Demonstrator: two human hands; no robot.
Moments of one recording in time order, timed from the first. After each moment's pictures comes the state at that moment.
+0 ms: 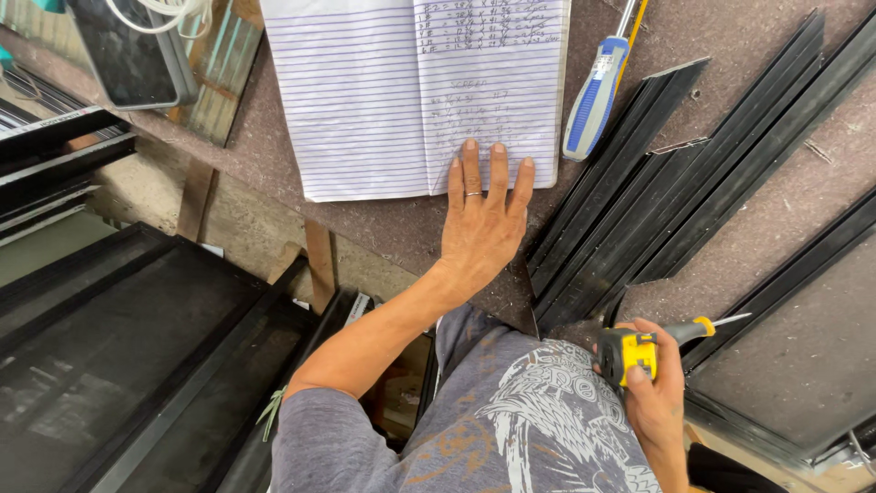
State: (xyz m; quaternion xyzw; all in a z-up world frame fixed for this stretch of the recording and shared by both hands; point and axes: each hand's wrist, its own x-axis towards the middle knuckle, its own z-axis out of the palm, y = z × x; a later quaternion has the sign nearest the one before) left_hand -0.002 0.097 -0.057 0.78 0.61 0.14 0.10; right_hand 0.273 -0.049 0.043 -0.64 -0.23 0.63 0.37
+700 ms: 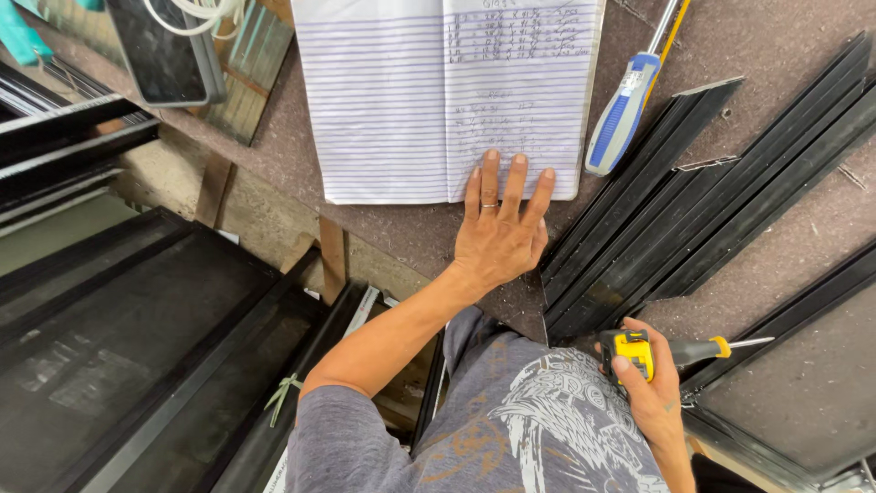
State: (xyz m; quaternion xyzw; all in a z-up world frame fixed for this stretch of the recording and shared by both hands) left_hand -0.003 0.092 -0.070 0.75 0.62 0.19 0.15; right_hand 0.264 -0.024 0.037 -0.73 -0.26 0.61 0.18
